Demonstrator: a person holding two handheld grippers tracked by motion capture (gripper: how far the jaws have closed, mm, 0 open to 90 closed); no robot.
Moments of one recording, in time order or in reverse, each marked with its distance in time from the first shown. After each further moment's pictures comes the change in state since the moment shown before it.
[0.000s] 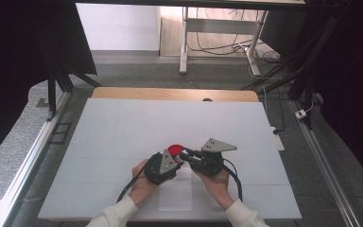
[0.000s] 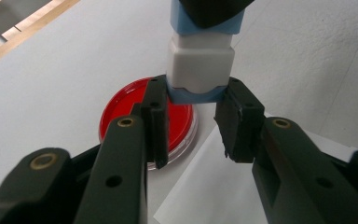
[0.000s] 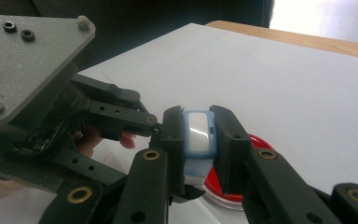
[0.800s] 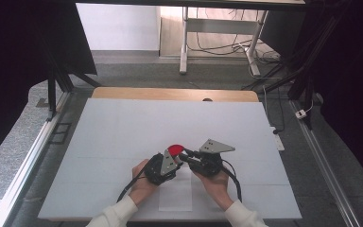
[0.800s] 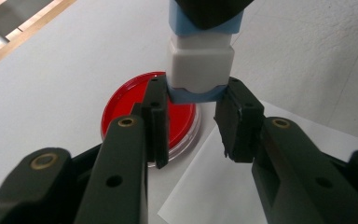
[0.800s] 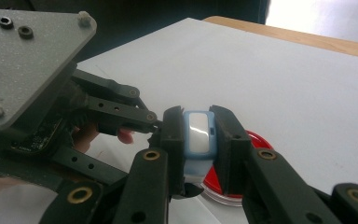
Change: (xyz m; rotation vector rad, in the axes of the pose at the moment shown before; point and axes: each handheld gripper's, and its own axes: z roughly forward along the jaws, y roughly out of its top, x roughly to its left) left arm 0.000 -0.002 0.001 0.015 0.013 0.033; right arm 0.003 -0.001 0.002 0.016 -0.022 -0.022
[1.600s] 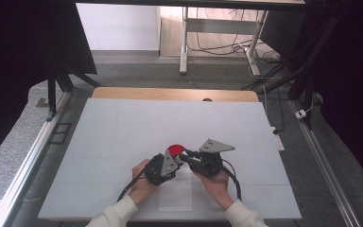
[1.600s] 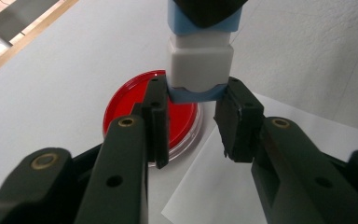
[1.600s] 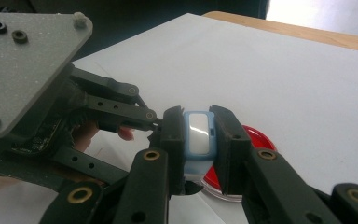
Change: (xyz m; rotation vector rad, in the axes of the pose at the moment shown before) left arm 0.000 -0.001 0.001 0.003 0.003 0.018; right arm -0.001 0.000 0.000 0.013 -0.001 0.010
